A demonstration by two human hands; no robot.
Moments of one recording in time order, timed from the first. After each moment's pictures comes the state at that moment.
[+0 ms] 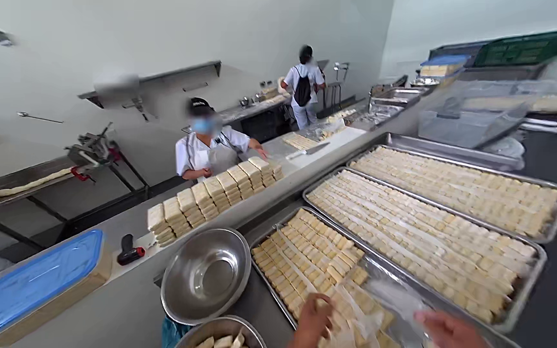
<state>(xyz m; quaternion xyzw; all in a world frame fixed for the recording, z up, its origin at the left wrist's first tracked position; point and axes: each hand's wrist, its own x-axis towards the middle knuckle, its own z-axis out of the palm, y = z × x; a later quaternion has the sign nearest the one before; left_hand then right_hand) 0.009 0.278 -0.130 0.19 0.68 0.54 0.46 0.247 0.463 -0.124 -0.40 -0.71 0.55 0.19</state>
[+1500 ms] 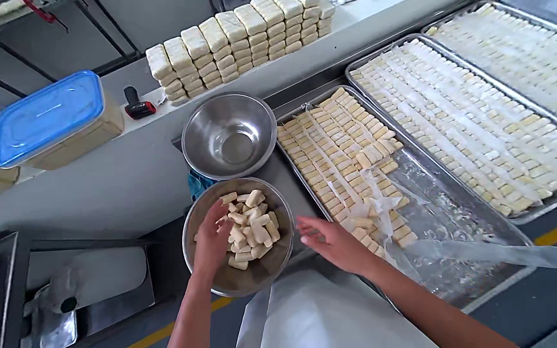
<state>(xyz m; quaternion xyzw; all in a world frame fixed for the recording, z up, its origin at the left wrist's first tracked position) -0.042 -0.012 -0.109 0.12 0.85 0.49 0.16 0.116 0.261 -0.112 -0.08 -0.80 0.58 -0.13</state>
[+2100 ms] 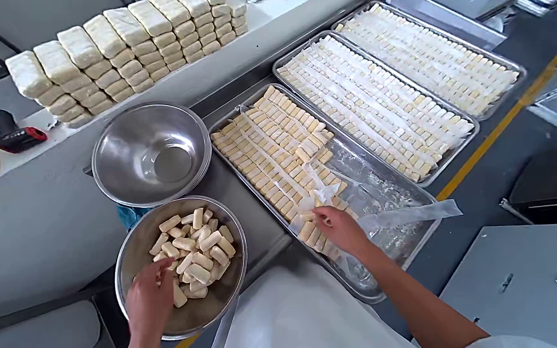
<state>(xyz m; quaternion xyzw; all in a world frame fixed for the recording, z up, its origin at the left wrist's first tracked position) -0.023 -0.026 -0.116 0.19 0.94 0.24 0.11 0.193 0.358 -0.158 -0.31 -0.87 0.38 -0.06</state>
